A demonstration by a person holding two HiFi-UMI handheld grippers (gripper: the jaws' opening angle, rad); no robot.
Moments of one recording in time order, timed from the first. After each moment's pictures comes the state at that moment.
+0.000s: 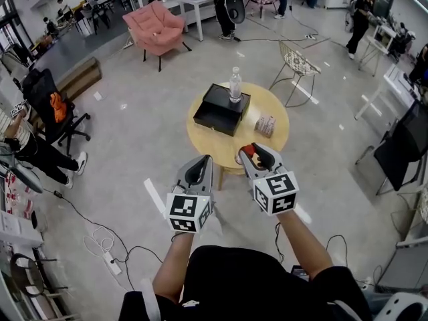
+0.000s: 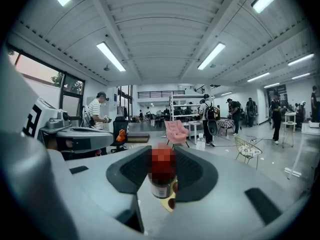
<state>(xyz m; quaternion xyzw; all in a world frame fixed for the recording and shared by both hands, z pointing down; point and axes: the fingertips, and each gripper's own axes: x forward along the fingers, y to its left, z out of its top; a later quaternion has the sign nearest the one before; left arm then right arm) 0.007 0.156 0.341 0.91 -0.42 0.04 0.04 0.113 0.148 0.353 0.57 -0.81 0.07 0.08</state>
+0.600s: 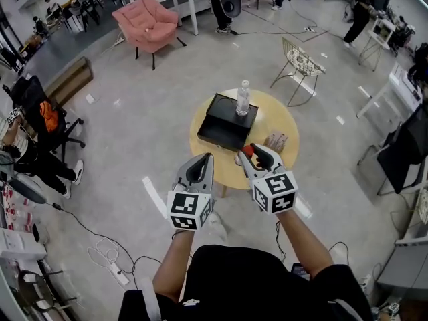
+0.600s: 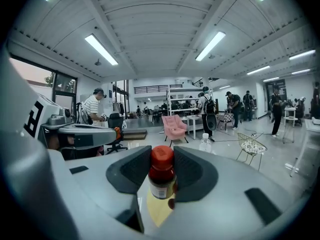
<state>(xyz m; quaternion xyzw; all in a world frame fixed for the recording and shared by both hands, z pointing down) -0.004 0.001 0.346 0.92 -0.39 0.05 0.06 0.095 -0.001 0.366 0.58 -0.80 0.10 0.10</state>
